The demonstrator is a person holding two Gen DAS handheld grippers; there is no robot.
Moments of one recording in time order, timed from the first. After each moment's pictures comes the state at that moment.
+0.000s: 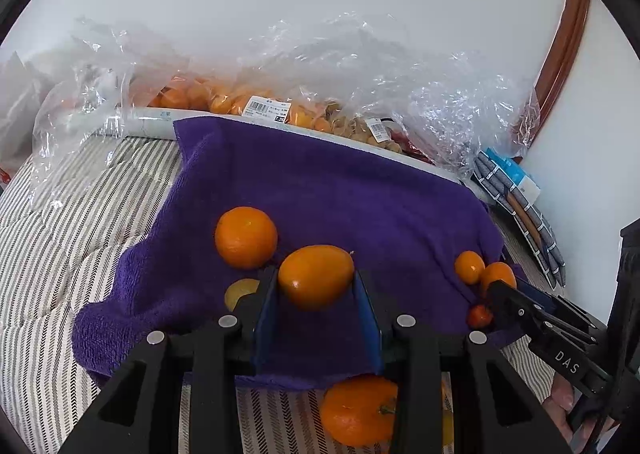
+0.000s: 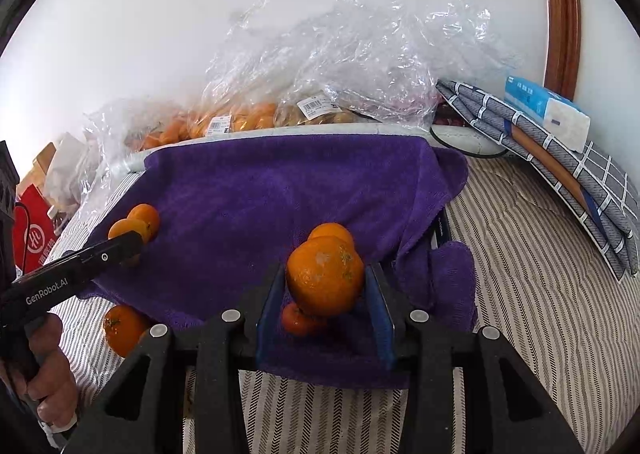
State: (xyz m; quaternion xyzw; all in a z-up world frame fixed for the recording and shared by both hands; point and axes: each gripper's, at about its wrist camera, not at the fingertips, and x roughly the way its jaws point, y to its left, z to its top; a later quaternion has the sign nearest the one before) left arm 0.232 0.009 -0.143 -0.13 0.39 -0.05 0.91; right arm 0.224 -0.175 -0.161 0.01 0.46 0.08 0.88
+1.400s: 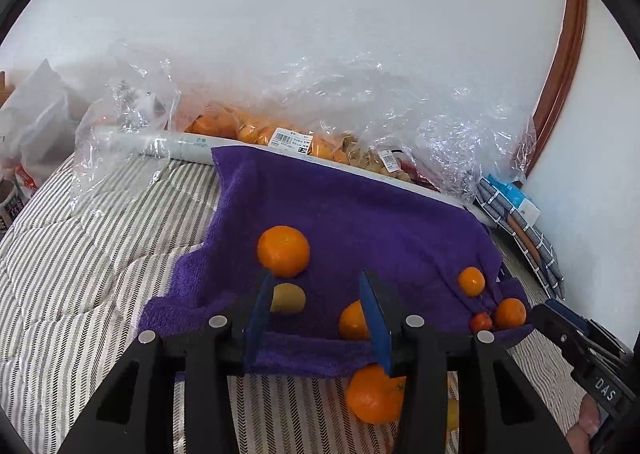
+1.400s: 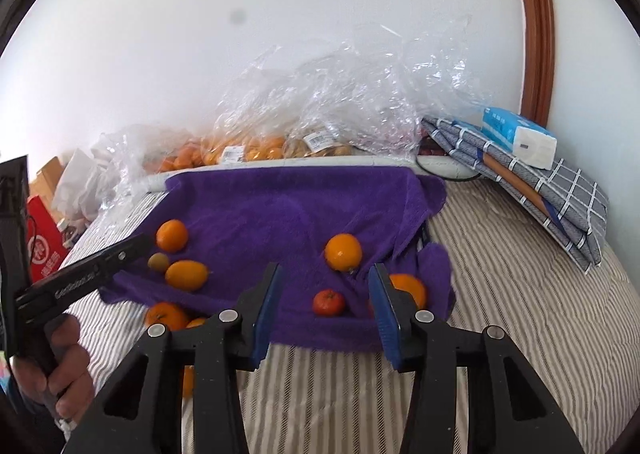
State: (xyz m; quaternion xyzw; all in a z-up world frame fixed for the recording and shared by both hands) left arm 0.203 0.030 -0.127 -0.14 0.34 -0.02 0.93; right arm 0.176 -0.161 -0.118 0.01 0.42 0.06 0.91
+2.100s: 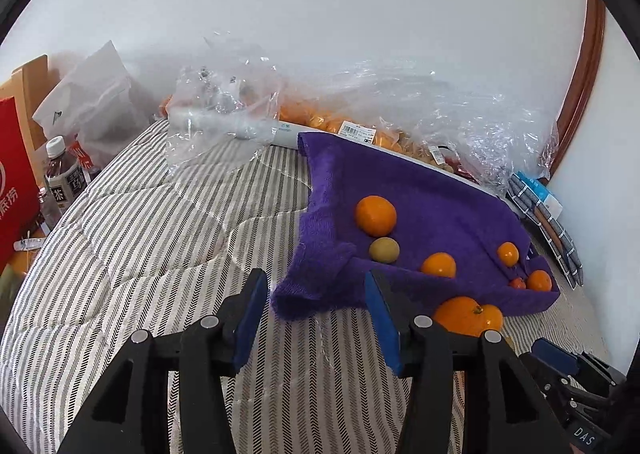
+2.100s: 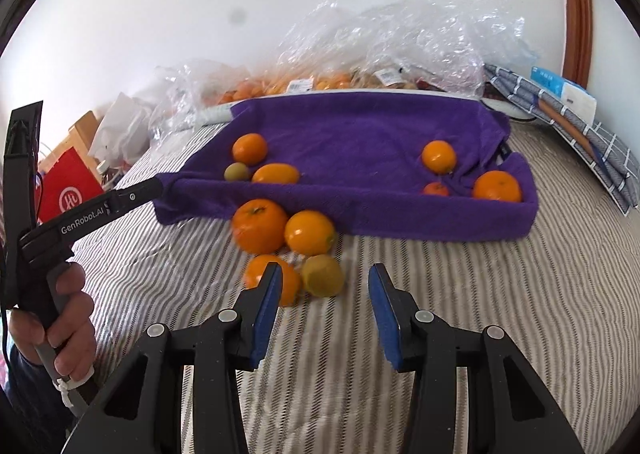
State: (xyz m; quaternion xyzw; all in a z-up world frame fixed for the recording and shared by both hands) left arm 0.146 0.087 -0.129 -0.14 0.35 0.03 0.93; right arm 0.122 -0.100 -0.145 0.01 0.48 0.12 0.87
